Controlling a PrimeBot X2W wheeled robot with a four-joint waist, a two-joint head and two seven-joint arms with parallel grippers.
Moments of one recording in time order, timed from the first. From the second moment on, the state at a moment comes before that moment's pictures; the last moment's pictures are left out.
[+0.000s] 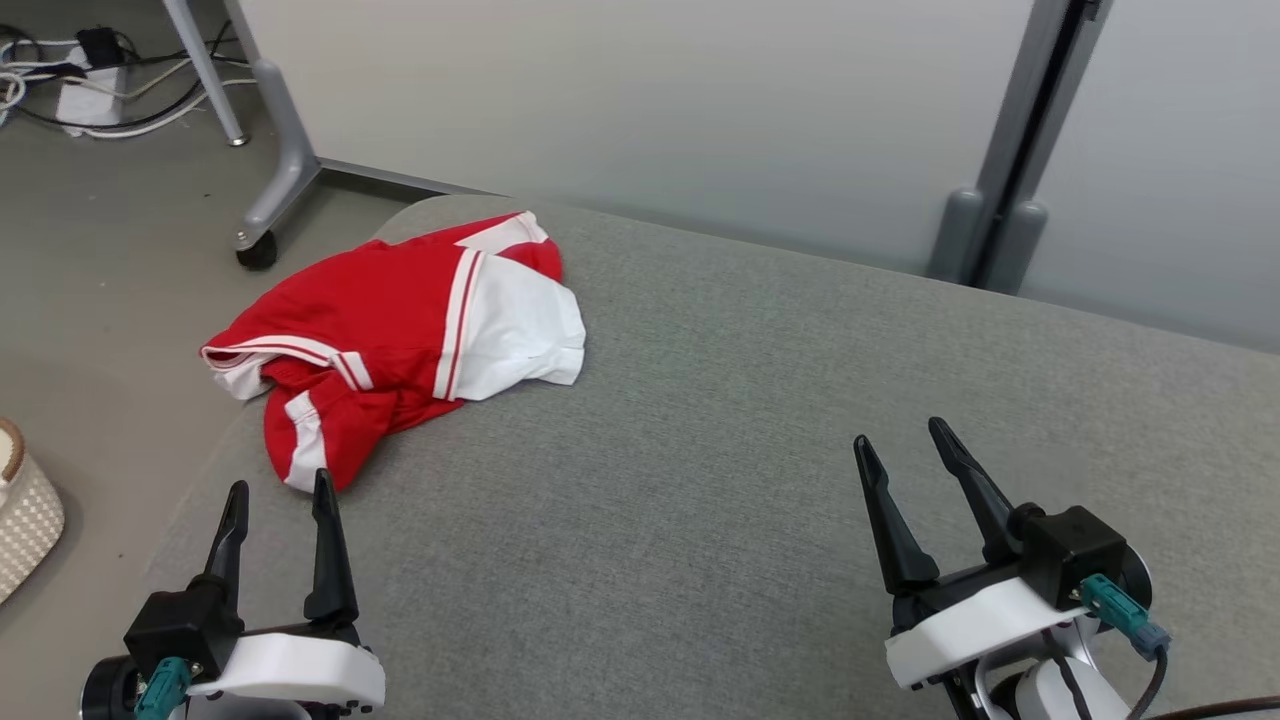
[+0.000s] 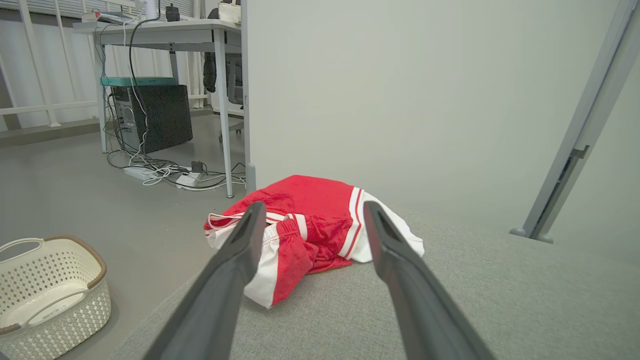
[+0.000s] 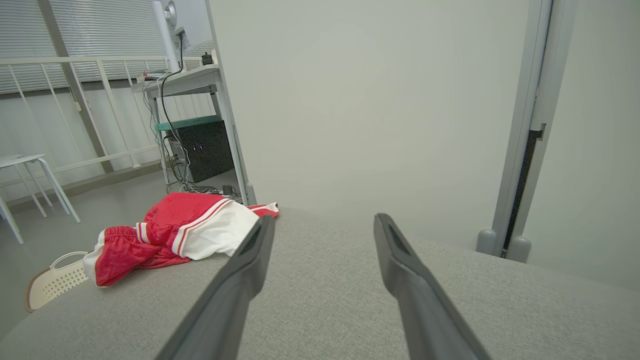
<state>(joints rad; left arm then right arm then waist) -0.02 0.05 0.02 0.19 -0.21 0.04 -0.26 -0.17 -0.06 0.28 0.24 0.24 0.13 -0.26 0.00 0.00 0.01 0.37</state>
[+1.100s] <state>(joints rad) -0.30 0.24 0.10 0.18 -0.42 -0.04 0.23 -0.24 -0.08 0.28 0.21 0.25 0.13 -0.26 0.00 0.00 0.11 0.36</state>
